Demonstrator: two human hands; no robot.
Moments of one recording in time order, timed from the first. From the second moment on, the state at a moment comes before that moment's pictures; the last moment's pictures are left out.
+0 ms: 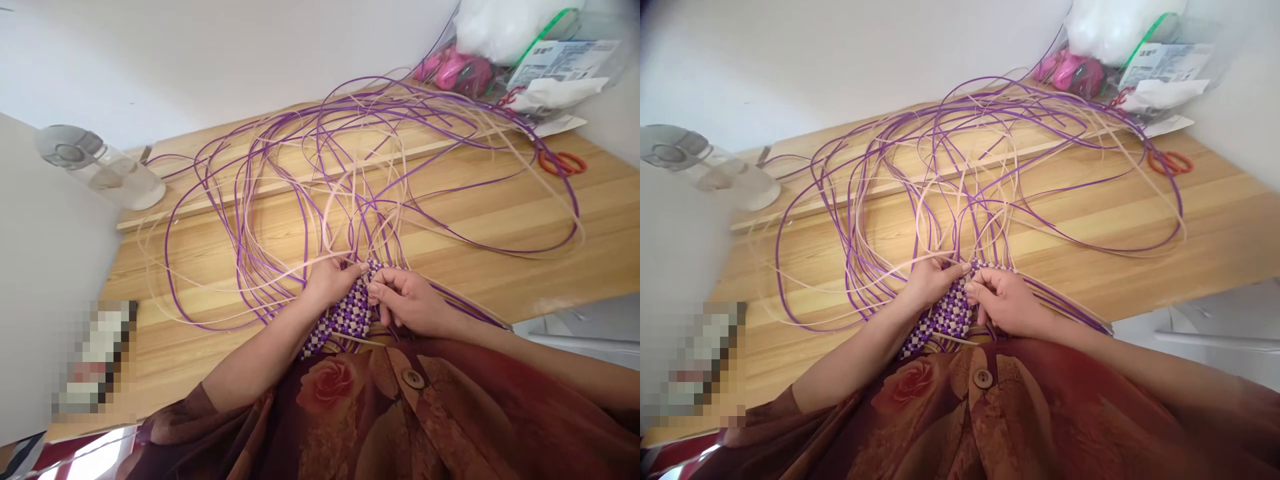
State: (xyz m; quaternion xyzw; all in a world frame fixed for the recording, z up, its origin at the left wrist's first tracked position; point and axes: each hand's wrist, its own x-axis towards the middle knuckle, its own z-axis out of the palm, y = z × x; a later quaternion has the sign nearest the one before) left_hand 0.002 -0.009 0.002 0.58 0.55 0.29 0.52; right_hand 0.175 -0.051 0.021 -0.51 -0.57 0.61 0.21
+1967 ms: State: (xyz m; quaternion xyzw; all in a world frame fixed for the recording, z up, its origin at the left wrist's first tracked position) left_hand -0.003 -0.002 -0.001 0.46 0.41 0.38 0.69; right_hand 0.192 0.036 0.051 -0.45 -0.84 0.30 0.08
